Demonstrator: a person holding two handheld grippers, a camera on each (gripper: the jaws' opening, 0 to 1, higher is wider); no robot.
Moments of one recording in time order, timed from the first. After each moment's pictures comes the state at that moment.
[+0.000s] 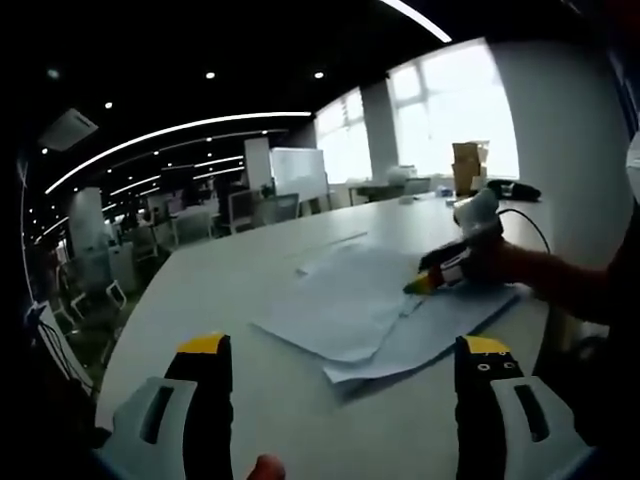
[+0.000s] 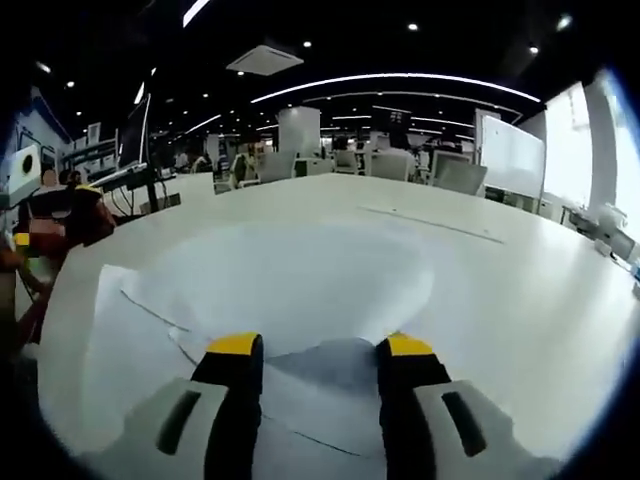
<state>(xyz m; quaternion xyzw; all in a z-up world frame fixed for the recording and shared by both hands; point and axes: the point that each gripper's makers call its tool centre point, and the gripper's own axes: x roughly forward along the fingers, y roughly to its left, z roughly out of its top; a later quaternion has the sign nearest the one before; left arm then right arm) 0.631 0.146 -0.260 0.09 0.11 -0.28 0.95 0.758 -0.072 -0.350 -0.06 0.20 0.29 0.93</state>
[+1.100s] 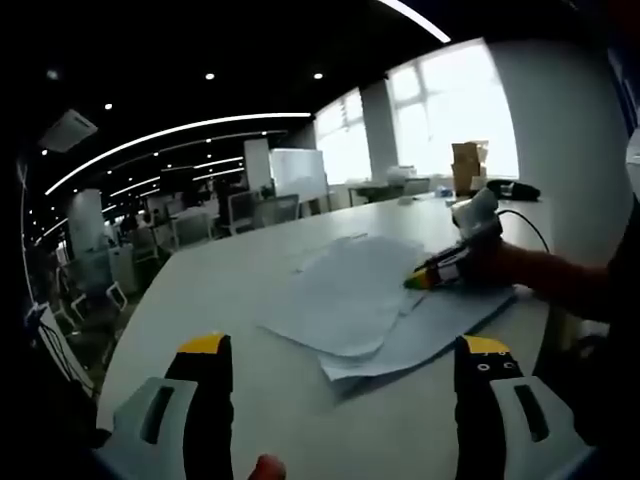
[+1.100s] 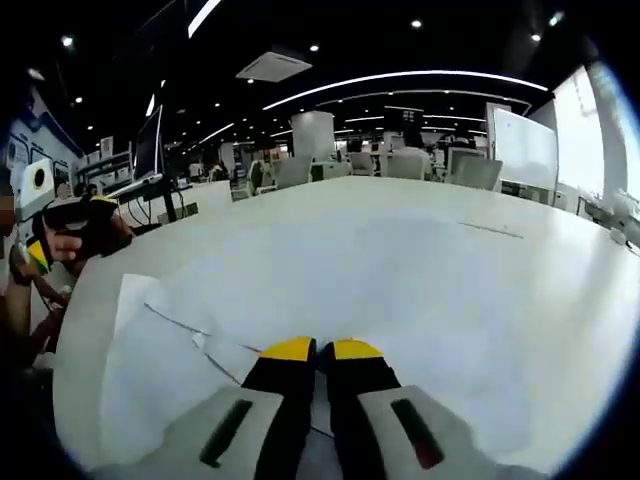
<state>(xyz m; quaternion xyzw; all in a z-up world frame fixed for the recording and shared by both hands) 0.631 0.148 -0.259 0.09 0.11 -0.28 0.95 0.748 -0.057 -0.349 -0.03 0.21 0.32 0.92</state>
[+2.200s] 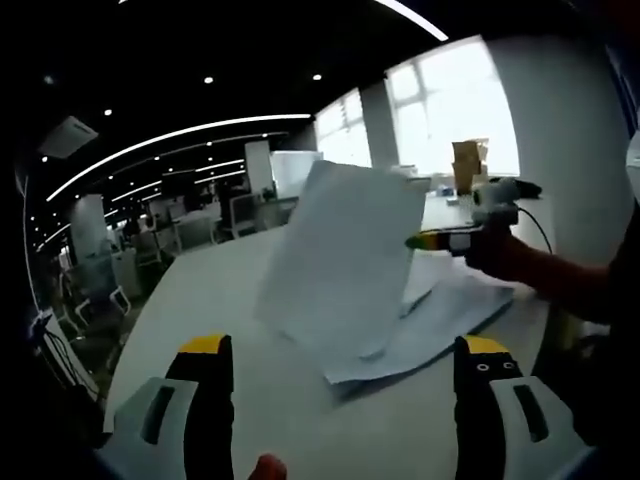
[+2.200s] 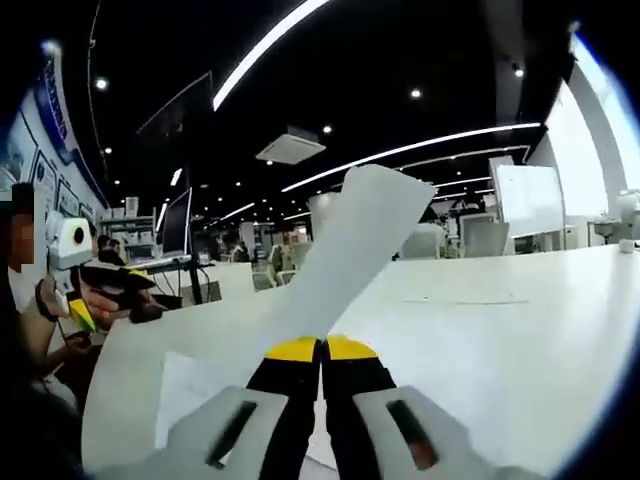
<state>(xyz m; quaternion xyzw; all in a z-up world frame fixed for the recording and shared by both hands) 0.628 0.146 -0.252 0.10 0.11 -0.28 0.95 0.735 -0.055 -0.261 0.06 0.02 0.37 0.93</state>
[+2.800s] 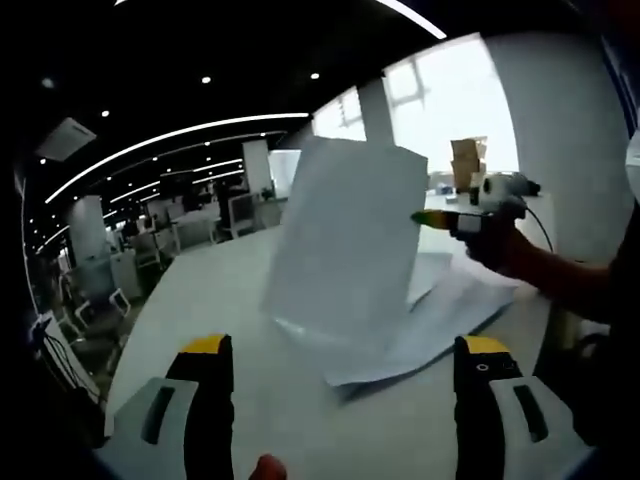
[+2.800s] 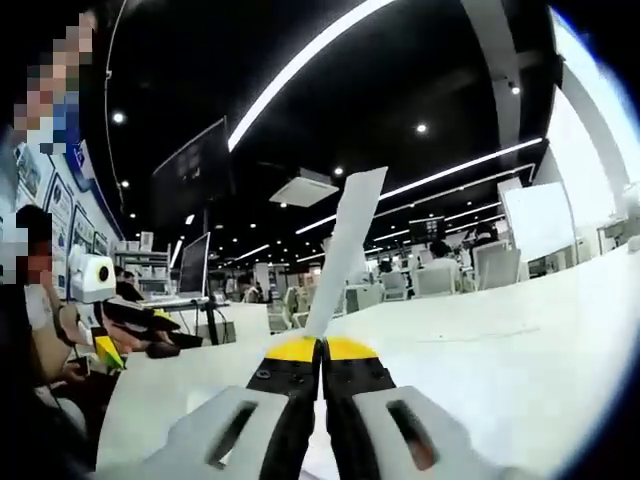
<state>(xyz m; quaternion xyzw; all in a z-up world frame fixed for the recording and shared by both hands) 0.630 0.144 -0.251 0.10 0.11 -0.28 0.95 0.723 -0.056 -0.227 0.09 -0.06 0.39 0.91</state>
